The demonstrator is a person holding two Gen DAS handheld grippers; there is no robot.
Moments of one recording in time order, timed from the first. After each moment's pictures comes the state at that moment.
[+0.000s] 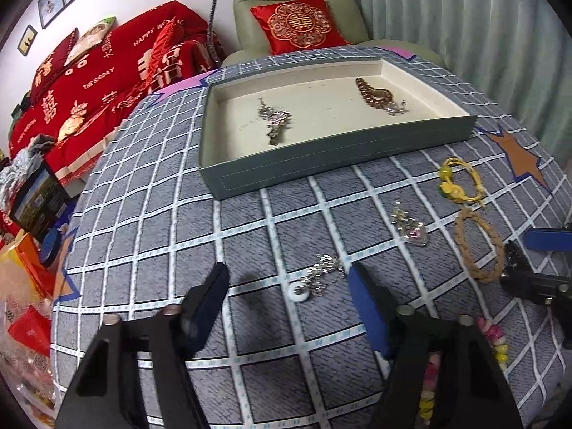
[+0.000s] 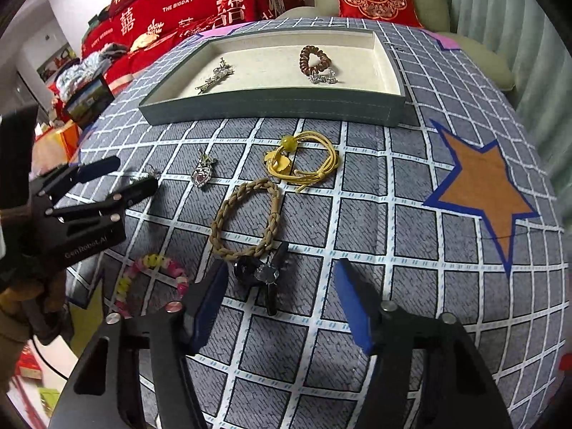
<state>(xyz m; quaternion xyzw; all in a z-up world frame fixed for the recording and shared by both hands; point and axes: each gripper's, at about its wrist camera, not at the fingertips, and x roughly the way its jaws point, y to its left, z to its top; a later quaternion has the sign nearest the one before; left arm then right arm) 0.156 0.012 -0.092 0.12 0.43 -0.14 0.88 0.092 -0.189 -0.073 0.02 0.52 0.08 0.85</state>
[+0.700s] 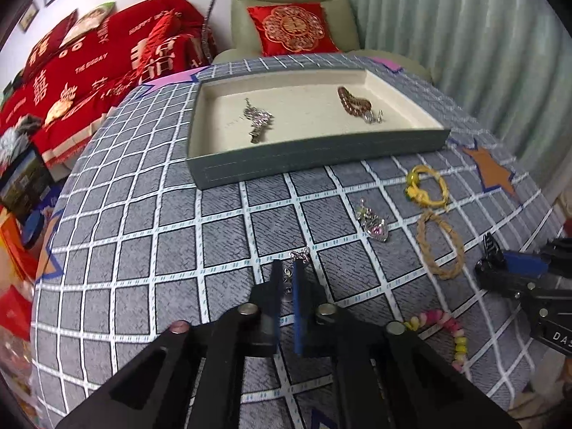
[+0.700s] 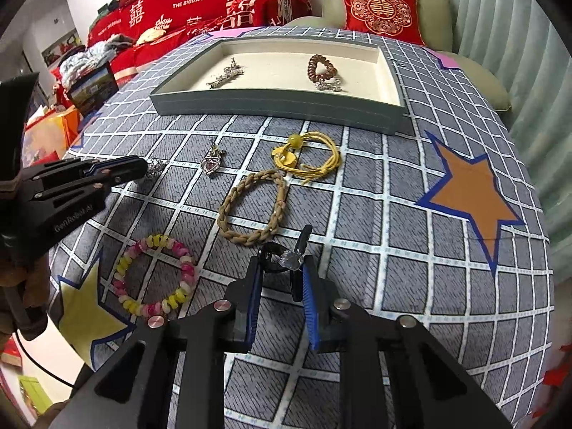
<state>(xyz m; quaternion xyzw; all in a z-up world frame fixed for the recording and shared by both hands) 0.136 0.020 -0.078 0.06 0.44 -0.16 0.88 0.074 -0.184 -0.065 -0.01 0.51 0.08 0.86</state>
